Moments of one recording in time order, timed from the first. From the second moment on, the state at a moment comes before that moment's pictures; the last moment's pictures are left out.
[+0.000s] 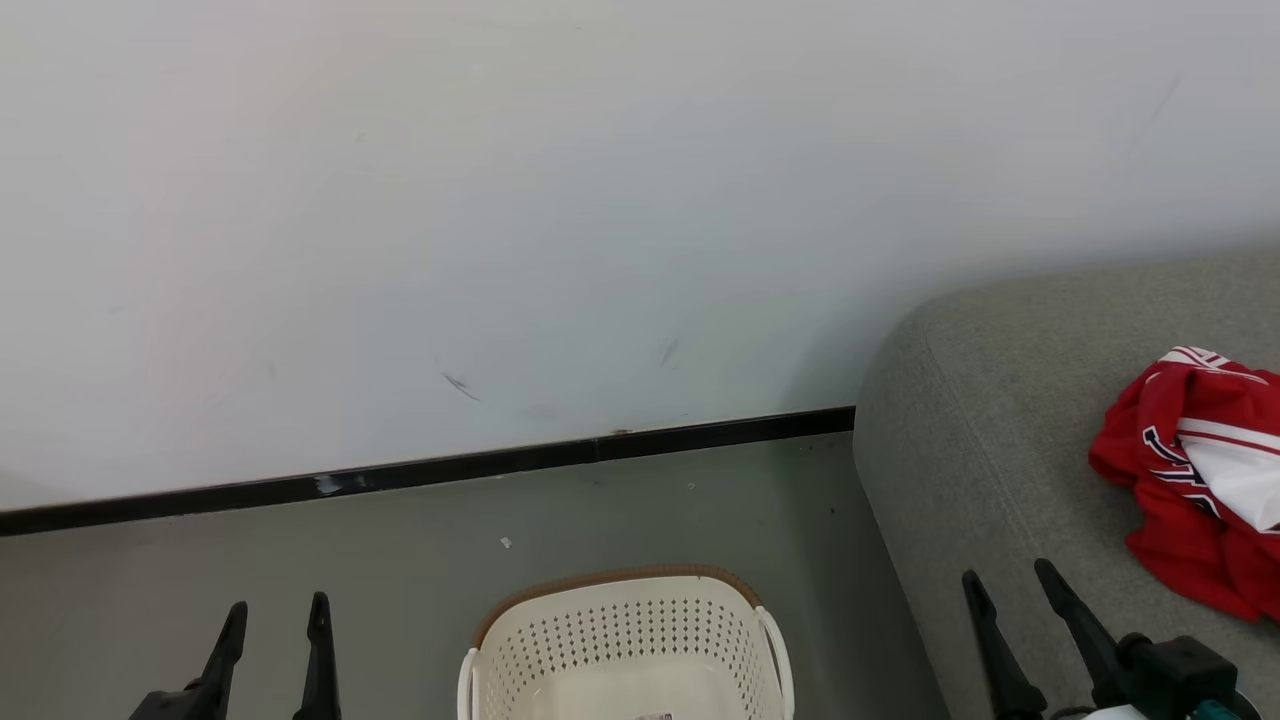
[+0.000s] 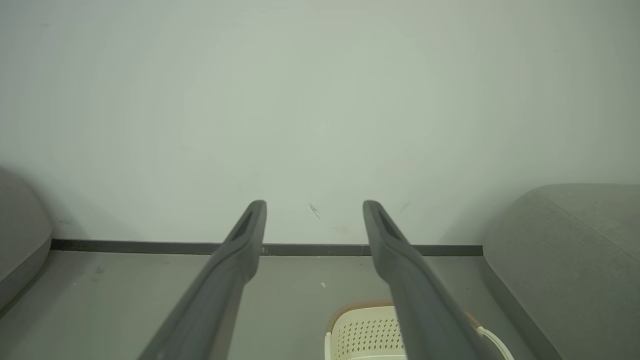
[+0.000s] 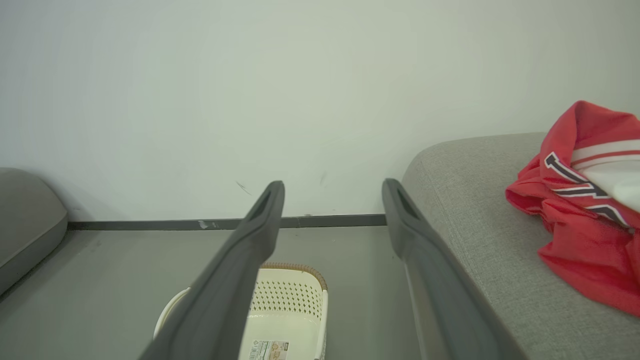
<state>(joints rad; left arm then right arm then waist) 0.10 0.20 -0.19 0.09 -0.47 0.23 -0.25 0.16 -0.04 -0.01 0.04 0.08 0.12 -0.25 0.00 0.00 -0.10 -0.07</state>
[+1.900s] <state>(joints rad) 0.07 0.22 -0.19 0.06 -0.47 0.23 -0.24 0.16 -0.04 -0.01 -0.01 0.11 0.12 -0.25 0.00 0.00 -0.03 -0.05</state>
